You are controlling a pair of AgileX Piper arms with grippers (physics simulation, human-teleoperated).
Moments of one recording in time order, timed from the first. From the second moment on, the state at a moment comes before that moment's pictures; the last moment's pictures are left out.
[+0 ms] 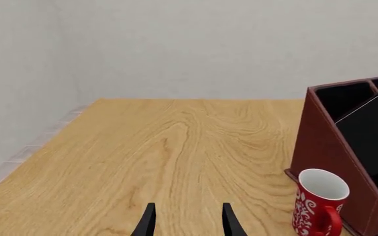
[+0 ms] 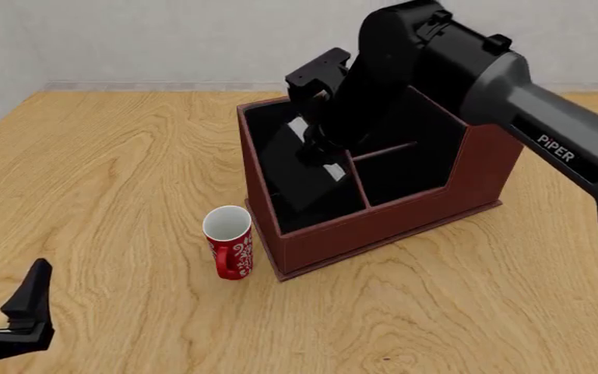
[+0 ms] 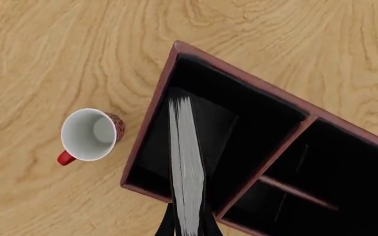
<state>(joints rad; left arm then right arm) 0.08 0.24 -0.02 -0.19 0.03 0.61 1.86 -1.91 1.20 -0.22</state>
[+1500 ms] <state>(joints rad) 0.07 0.27 -0.02 -0.22 0.02 0.59 1.86 -1.92 1.20 -0.20</state>
